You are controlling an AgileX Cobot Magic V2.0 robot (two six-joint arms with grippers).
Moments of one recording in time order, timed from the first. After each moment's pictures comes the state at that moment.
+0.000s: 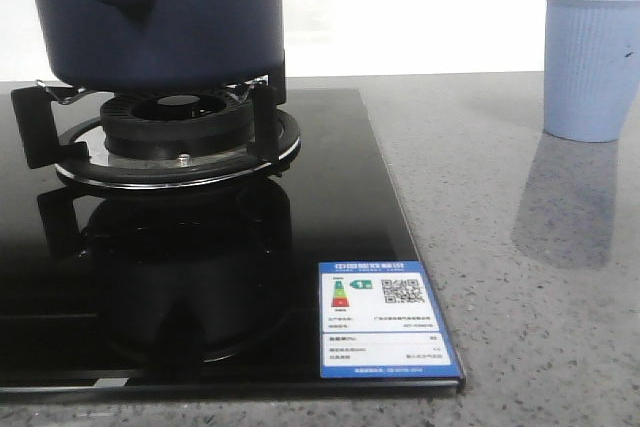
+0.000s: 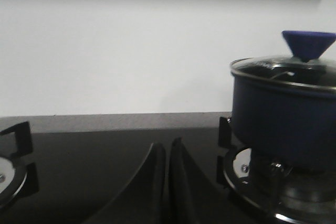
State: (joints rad) left arm -0.08 0.07 -0.12 -0.22 0.03 0.19; right arm -0.17 0.32 -0.25 -1.76 -0.46 1.72
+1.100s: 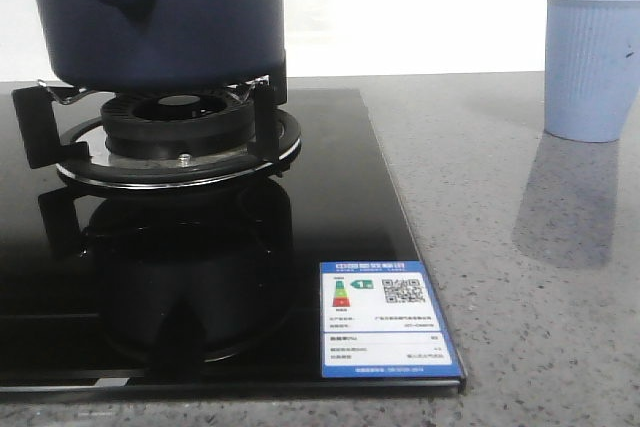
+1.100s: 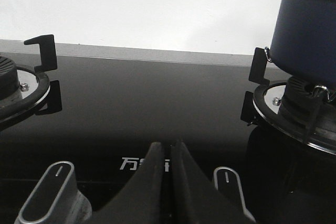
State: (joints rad) left arm 0.01 0.00 0.00 -0.19 0.15 0.11; right arm -0.17 0.32 -0.25 -1.76 -0.46 1.72
